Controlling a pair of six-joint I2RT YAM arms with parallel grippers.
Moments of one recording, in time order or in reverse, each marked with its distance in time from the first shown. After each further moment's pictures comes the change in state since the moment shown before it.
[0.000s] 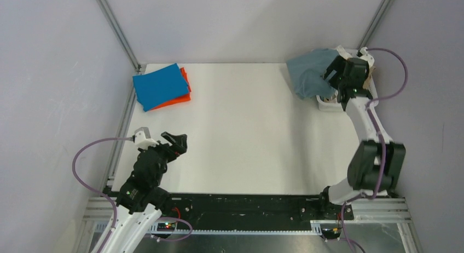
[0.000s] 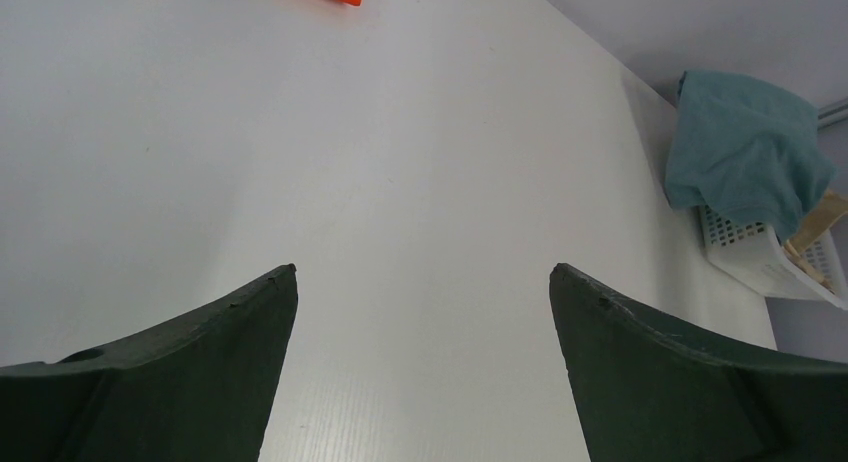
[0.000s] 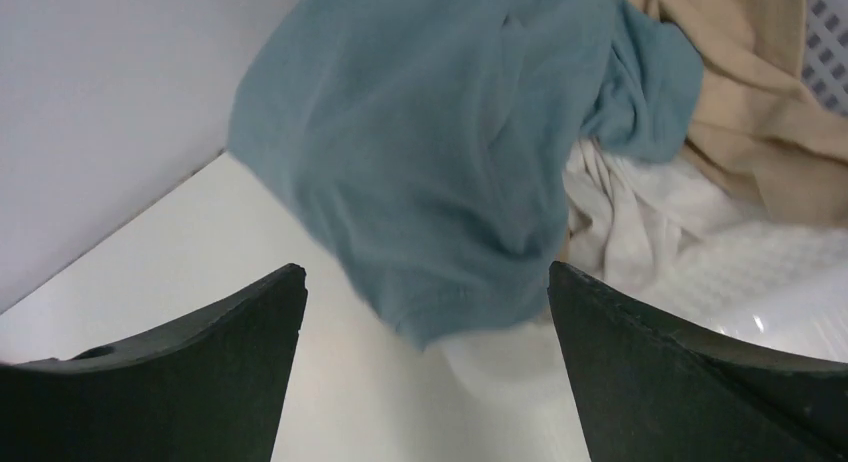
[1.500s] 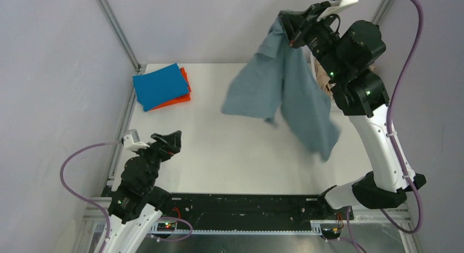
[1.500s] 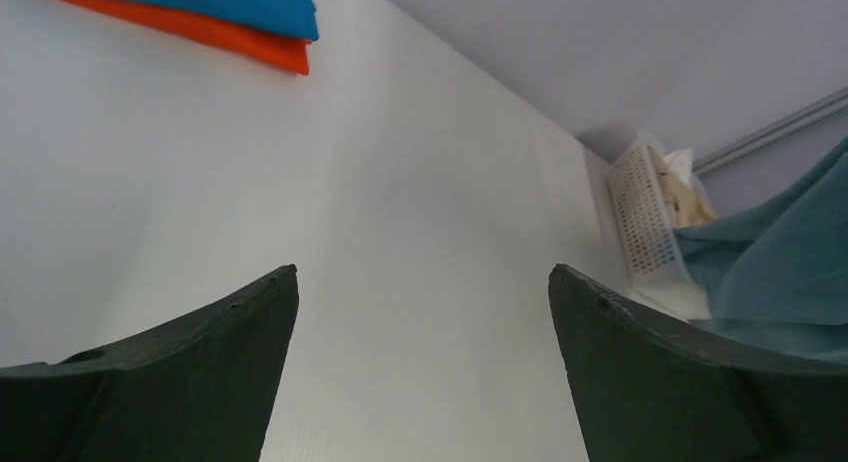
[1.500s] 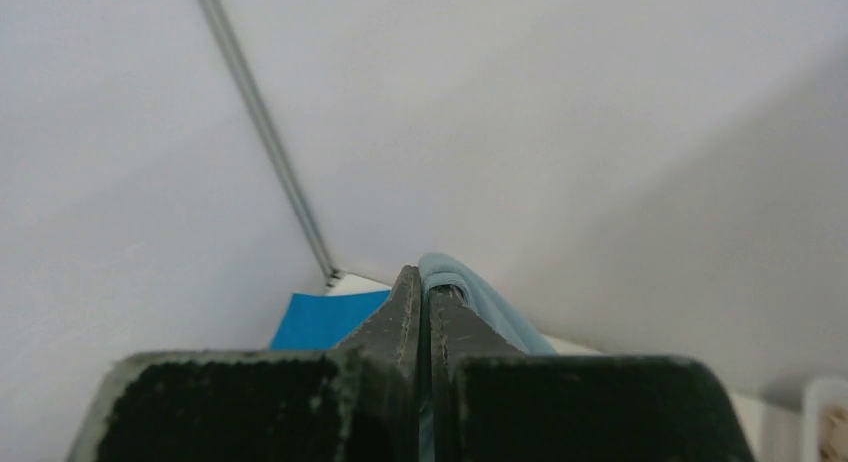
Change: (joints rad) left arm 0.000 -0.090 0.060 0.000 -0.003 0.007; right arm 0.639 -0.069 0.832 -0.212 -0.078 -0.296
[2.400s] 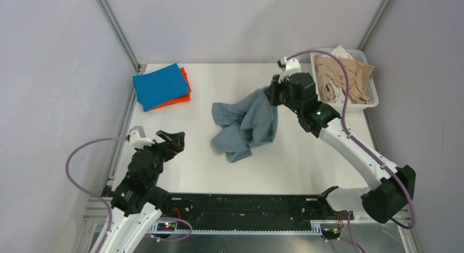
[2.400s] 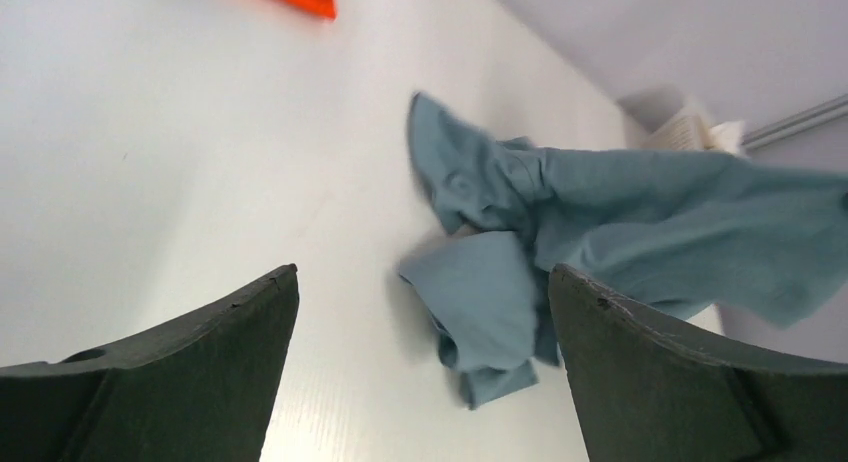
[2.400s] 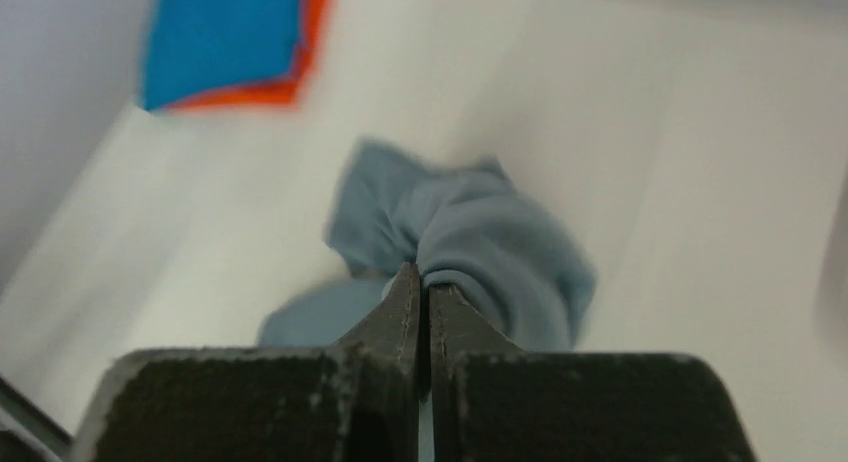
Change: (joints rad) left arm 0.000 0.050 0.029 -0.045 0.011 -0.044; right arm 0.087 -0.129 -0.733 0.120 0.031 0.037
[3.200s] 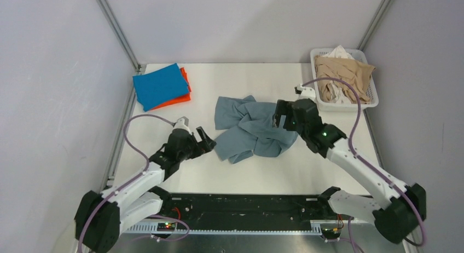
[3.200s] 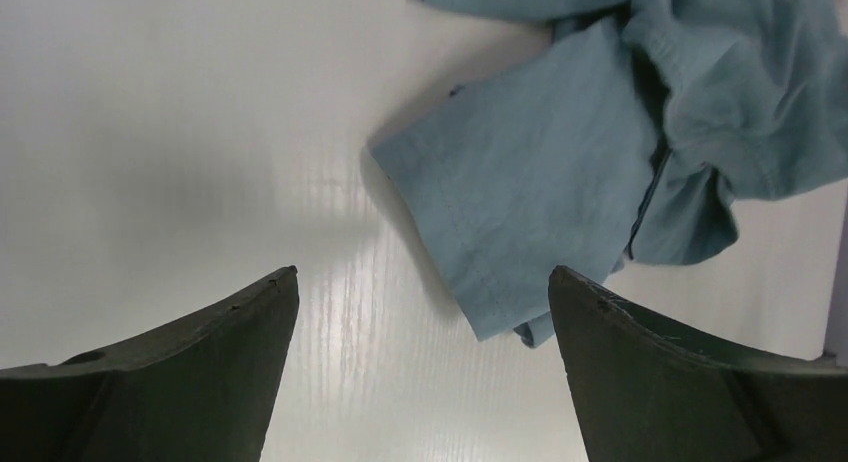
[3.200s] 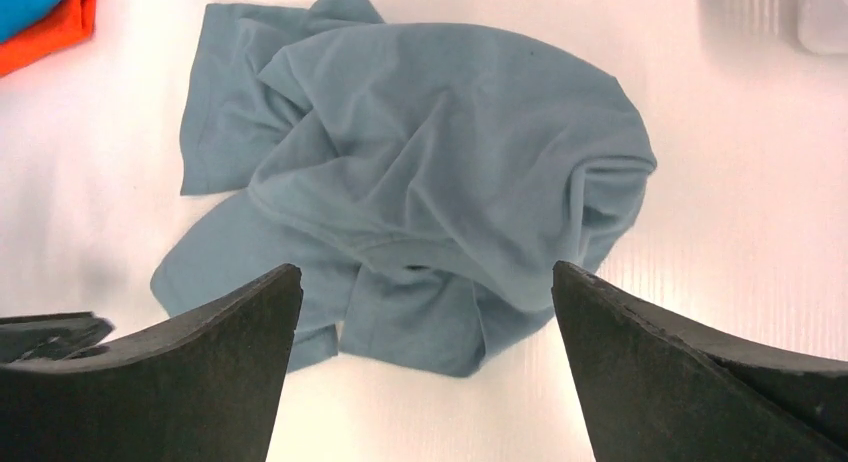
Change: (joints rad) left arm -0.034 0.792 -0.136 0.486 0.357 -0.017; right arm -0.036 -0.195 -0.406 -0.157 0.261 0.272
